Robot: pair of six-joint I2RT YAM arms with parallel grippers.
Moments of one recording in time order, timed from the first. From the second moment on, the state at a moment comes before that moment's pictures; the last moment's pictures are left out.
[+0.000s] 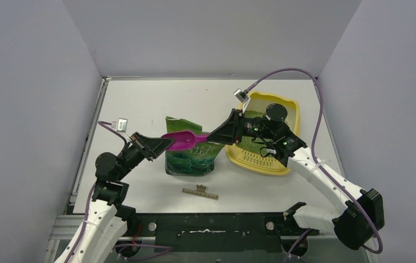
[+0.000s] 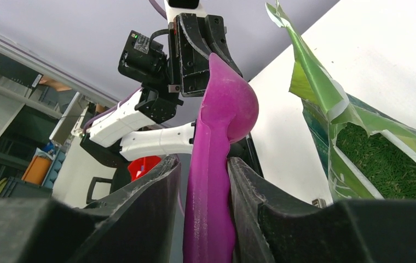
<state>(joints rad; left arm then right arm) -0.25 0.56 0.37 0.39 0.54 -1.17 0.57 1.17 0.93 0.25 -0.89 0.86</state>
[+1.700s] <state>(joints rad) -0.25 0.48 0.61 -0.19 0.52 -0.69 0.48 1.03 1.33 -0.65 -0.62 0.41</state>
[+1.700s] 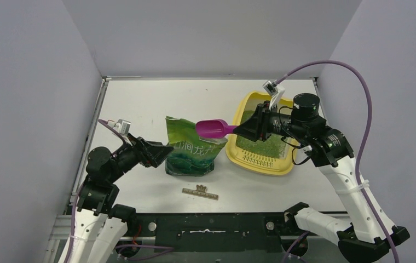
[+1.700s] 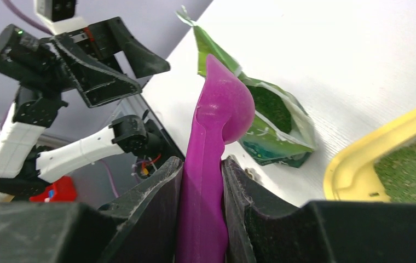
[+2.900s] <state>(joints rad) -0.25 0.46 0.69 -0.52 0.38 -0.41 0.46 1.16 1.39 -0.84 -0.48 0.38</state>
